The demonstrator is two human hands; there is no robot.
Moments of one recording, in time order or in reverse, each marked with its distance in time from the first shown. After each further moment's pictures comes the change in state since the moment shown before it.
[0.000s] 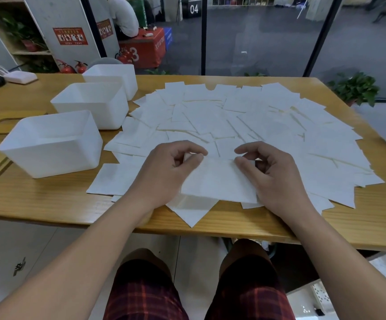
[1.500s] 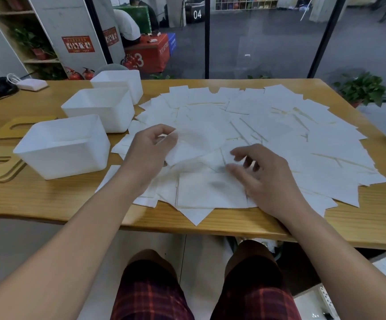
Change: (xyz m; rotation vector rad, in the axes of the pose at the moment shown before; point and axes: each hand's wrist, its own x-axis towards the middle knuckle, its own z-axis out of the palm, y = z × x) left_hand 0.020 -0.008 -0.033 -0.276 0.189 -0.259; right_hand 0.000 -0.005 0.009 -0.244 -0.039 -0.116
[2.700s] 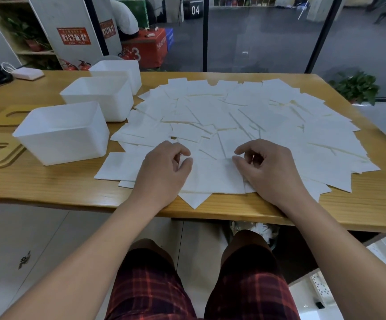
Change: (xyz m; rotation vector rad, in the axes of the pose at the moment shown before) left_hand -0.051 -0.039 0.026 0.591 0.075 0.331; right_hand -0.012 0.003 -0.002 -0.078 0.062 0.001
